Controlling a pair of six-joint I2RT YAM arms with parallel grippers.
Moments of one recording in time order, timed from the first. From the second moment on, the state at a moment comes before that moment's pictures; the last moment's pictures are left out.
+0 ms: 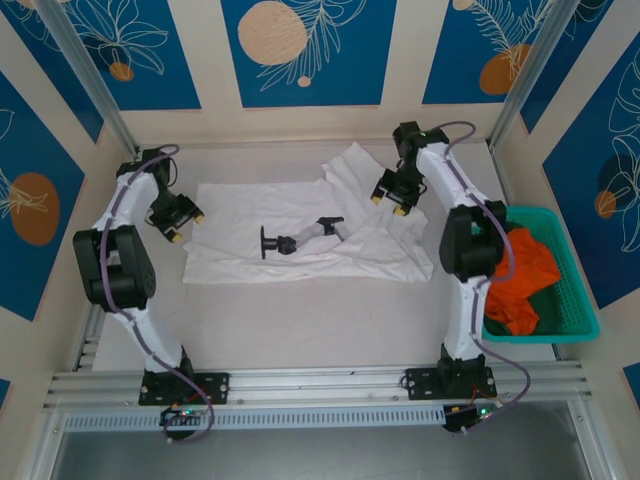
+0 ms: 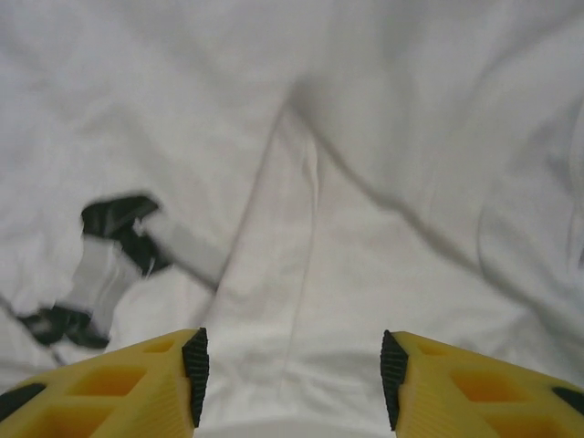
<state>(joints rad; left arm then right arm) 0.09 1.82 1.53 -1.11 0.12 -0.62 0.19 2.02 1.85 -1.25 -0.25 0.62</state>
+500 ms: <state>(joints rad) -0.14 1.49 0.94 -0.91 0.15 -0.72 0.21 1.54 1.01 -0.97 -0.31 0.72</state>
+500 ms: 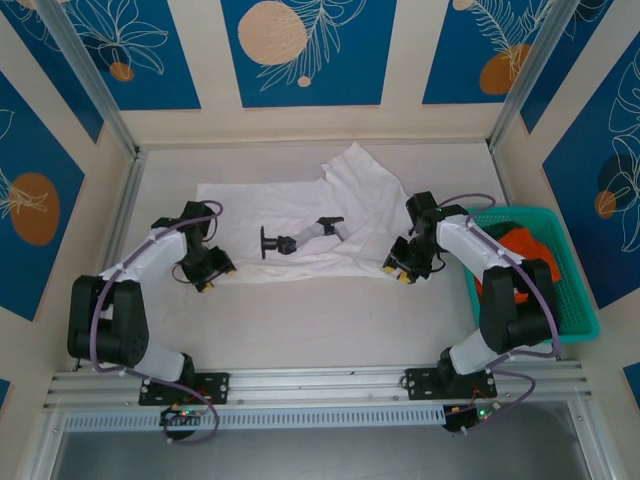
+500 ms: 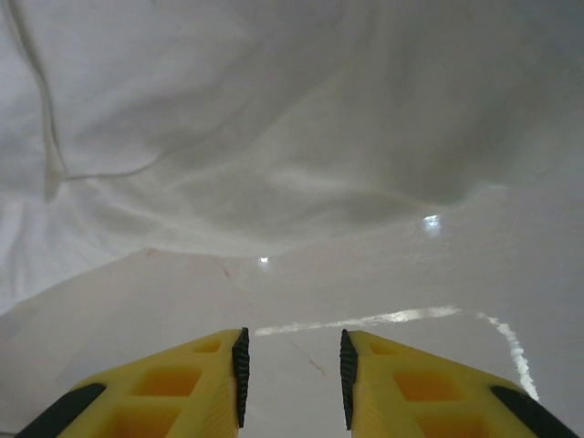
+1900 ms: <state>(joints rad) 0.10 1.44 0.89 -0.97 -0.12 -0.57 0.14 1.55 0.96 -0.96 -0.13 0.76</state>
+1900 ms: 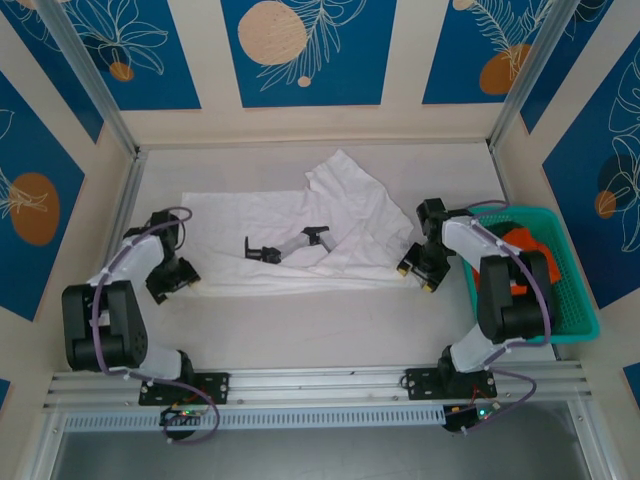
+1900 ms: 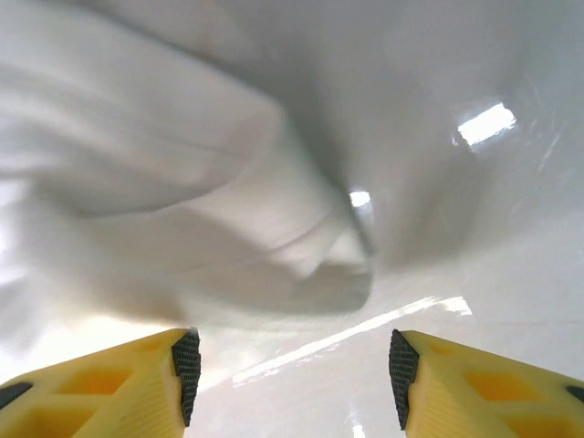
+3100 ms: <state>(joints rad) -0.07 1.50 0.89 -0.86 0.05 -0.49 0.47 2.01 1.47 -0.93 -0.24 0.81</state>
